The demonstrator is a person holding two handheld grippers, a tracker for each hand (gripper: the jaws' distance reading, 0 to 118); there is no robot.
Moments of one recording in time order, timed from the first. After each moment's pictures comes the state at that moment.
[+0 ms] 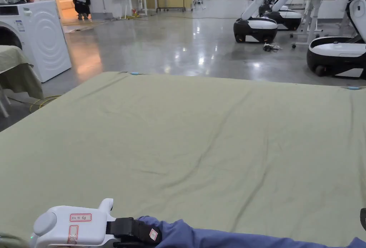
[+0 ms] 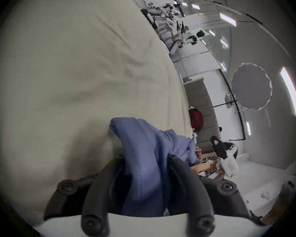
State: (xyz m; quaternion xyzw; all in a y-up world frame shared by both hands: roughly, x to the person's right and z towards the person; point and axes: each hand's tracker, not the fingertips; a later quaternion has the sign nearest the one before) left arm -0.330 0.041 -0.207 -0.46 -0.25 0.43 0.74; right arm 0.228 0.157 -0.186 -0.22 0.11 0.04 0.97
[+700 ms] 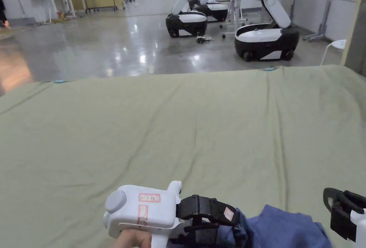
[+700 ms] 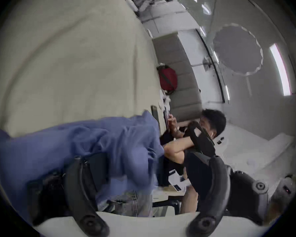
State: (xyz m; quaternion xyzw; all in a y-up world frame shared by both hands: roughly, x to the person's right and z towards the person) left arm -0.045 0.073 -0.293 -0.53 -0.45 0.35 0.63; right arm 0.314 0.154 -0.149 -0.21 0.04 -0.02 0.98
